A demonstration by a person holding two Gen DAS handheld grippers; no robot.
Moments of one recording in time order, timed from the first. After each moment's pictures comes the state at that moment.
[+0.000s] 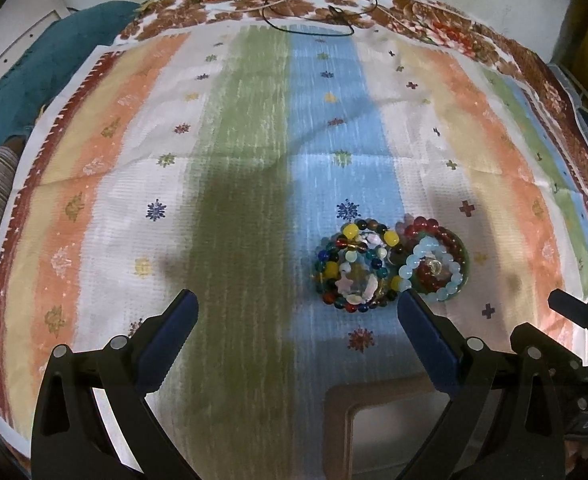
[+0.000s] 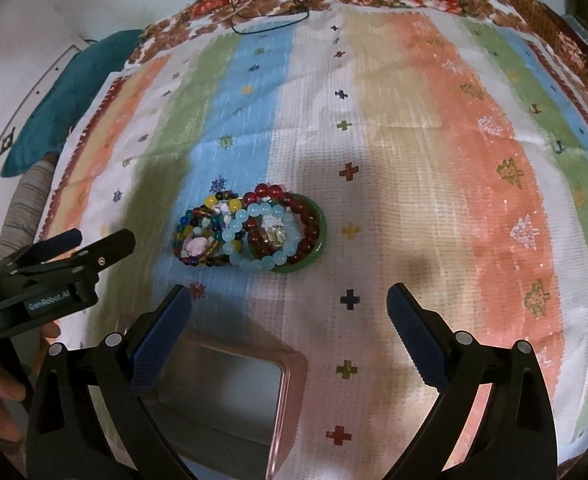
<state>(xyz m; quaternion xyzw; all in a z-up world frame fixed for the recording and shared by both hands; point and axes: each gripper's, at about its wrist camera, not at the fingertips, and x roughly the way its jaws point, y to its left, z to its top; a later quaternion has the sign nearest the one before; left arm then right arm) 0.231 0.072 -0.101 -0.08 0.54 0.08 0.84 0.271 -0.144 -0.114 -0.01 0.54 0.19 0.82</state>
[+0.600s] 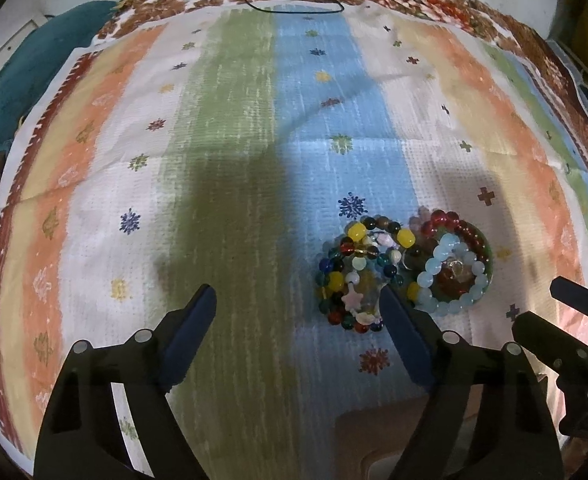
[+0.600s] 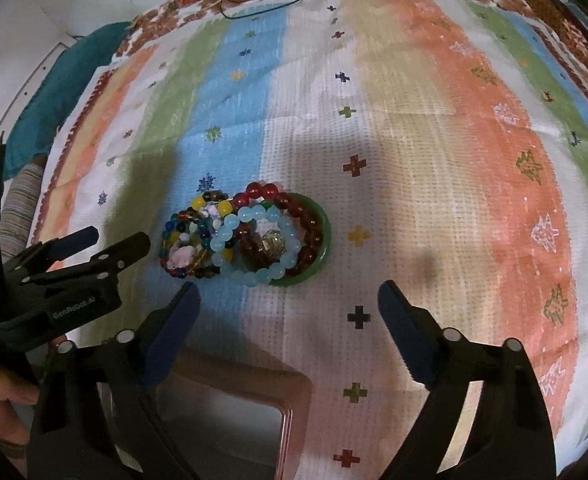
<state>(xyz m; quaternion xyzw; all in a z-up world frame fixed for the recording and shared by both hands) 0.258 0.070 -0.129 -0.06 0.56 0.06 0.83 0.294 -0.132 -0.135 0.00 0.57 0.18 0.80</state>
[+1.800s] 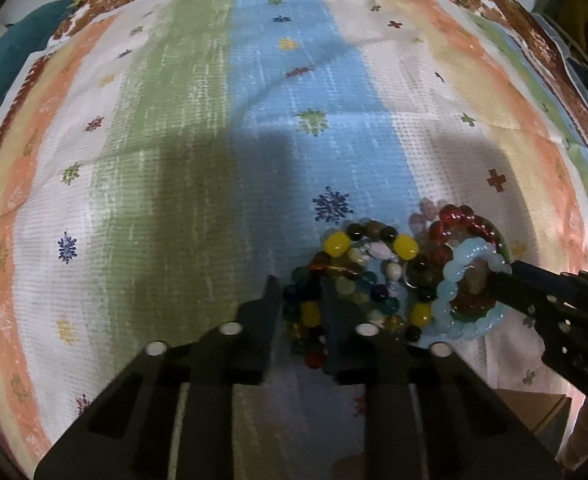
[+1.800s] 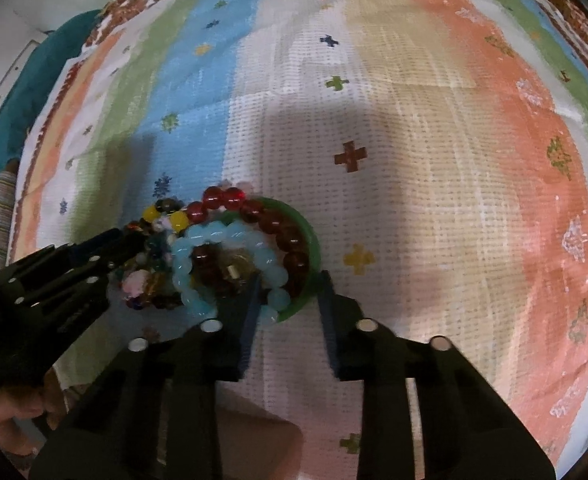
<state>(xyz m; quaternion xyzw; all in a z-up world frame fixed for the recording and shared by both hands) 0.290 0.060 -0.168 -0.05 0.59 0.01 0.81 0.331 -0.122 -0.178 0.00 0.61 0.15 0.78</state>
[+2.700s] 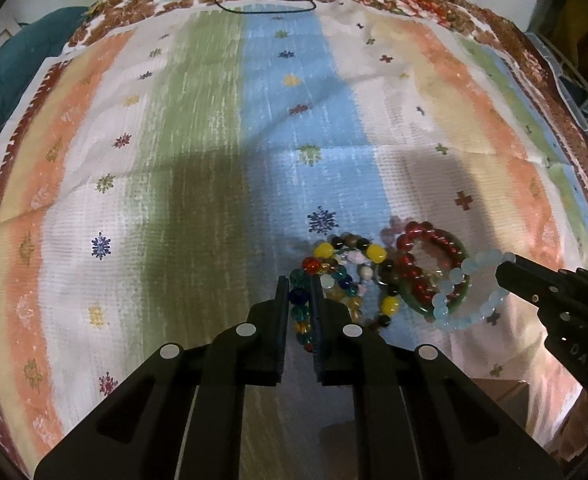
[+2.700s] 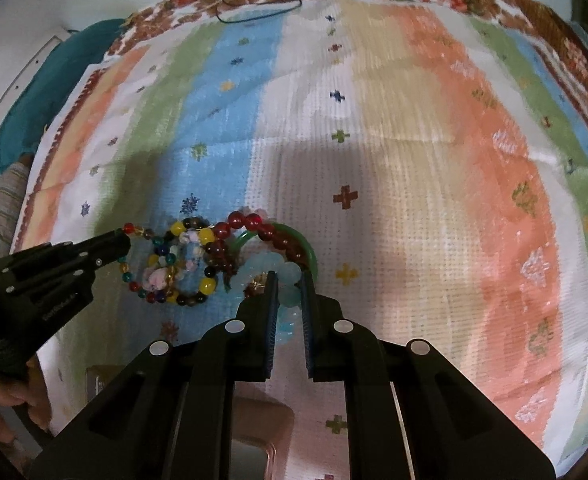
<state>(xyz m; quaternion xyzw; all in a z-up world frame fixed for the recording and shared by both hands) 0.273 0.063 -0.124 -0.06 0.56 0.01 0.83 0.311 -0.126 -0.130 -0.04 0.55 0.17 0.82</state>
